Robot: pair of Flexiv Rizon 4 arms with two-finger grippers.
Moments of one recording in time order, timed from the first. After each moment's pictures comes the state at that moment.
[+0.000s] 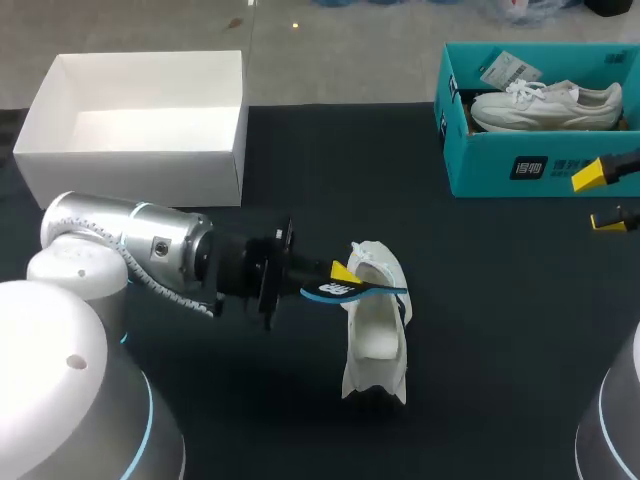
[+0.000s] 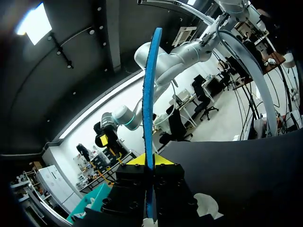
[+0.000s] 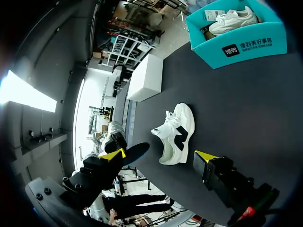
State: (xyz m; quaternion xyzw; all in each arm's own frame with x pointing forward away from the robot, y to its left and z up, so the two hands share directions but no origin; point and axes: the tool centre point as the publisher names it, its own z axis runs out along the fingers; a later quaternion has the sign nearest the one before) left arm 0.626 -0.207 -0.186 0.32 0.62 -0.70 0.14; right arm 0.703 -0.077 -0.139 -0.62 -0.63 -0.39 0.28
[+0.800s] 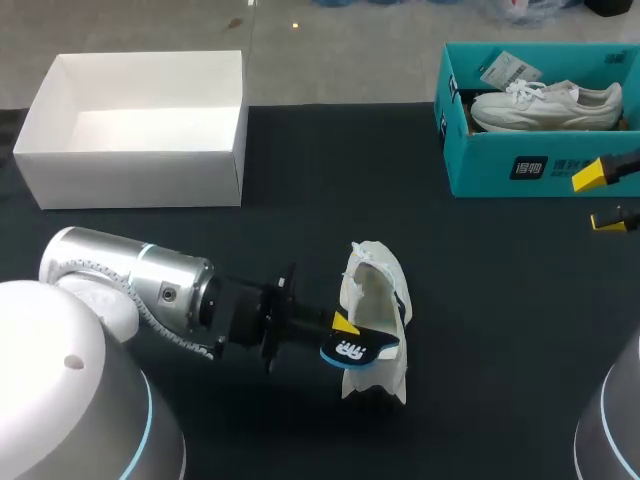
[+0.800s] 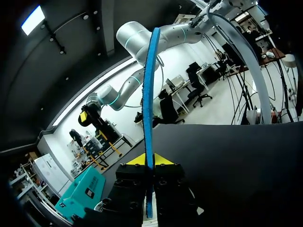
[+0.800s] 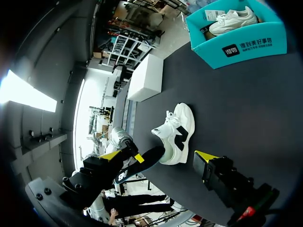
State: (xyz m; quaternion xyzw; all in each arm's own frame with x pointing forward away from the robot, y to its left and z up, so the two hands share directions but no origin) left arm 0.607 -0.206 -0.261 0.32 0.67 -0.65 0.15; right arm 0.703 -0.077 -0.138 -0.61 -0.63 -0.39 0.28
